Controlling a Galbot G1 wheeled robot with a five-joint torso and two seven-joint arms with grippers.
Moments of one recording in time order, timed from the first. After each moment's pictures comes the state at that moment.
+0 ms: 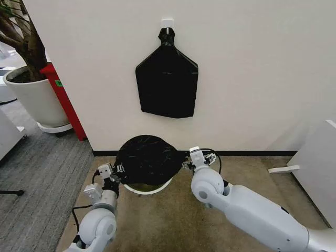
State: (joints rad) left arm 1.39 -1.22 -0.36 -2.01 -0.70 0.05 -0.39; right arm -0.64 1.00 -0.44 1.94 1.07 -0.73 1.10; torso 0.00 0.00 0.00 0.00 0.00
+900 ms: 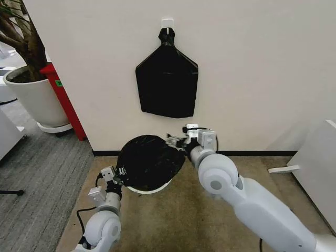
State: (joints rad) left arm 1.38 -1.23 -0.33 -1.96 -0.65 0.01 -0.36; right arm -0.67 1.12 -0.19 2.10 1.33 -0.42 0.87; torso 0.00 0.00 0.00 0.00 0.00
